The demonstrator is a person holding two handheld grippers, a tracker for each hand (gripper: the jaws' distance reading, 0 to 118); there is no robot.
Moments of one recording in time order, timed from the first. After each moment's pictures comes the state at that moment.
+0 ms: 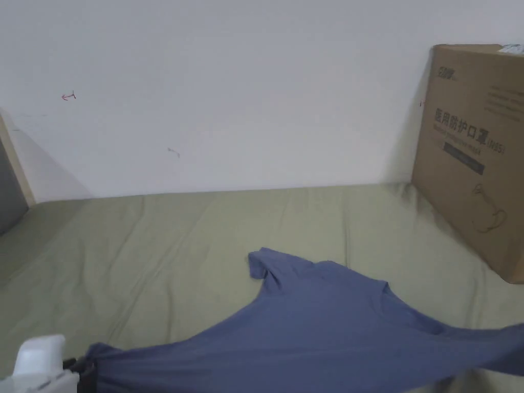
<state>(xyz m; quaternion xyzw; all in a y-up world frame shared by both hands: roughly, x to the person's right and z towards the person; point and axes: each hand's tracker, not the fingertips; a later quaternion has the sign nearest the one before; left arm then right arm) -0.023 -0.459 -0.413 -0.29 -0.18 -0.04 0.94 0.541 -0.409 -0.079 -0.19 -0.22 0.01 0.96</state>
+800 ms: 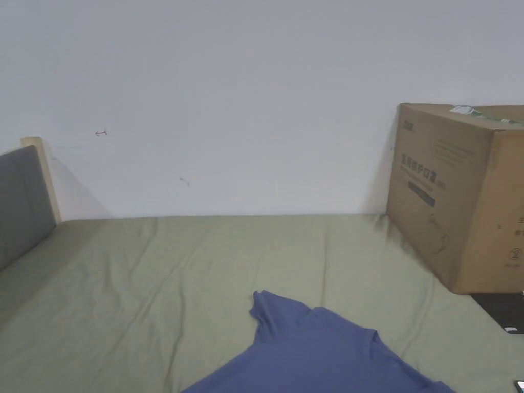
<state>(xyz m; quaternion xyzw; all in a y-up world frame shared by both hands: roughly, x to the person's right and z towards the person) -0.115 -0.414 -0.171 -0.29 -0.19 -0.01 0.94 0.449 -0.451 0.114 -0.24 -0.23 -0.04 0.94</state>
